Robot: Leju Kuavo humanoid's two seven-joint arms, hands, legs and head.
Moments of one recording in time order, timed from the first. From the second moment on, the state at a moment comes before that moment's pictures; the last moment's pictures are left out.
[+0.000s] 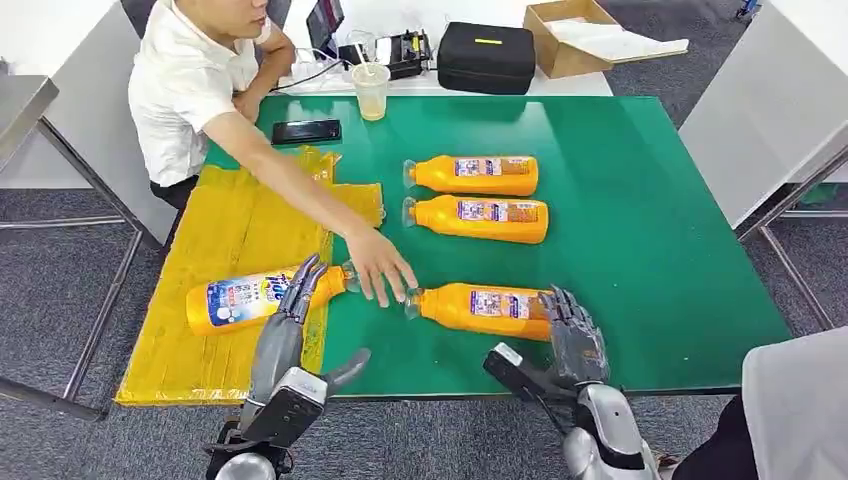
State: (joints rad) left arm 0.09 -0.28 -0.34 -1.62 -0.64 0.13 -0.34; right arm 0.05 -0.02 0.08 -1.34 1.37 -0.10 -0.10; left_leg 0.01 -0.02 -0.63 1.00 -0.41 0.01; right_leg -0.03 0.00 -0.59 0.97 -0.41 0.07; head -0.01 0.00
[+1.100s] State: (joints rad) left arm 0.08 -0.28 -0.35 -1.61 -0.62 0.13 -0.35; right arm -0.17 -0.04 0.15 -1.11 1.41 -0.07 -0.07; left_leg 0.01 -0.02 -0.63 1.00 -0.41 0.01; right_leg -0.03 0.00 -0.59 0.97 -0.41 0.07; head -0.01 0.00
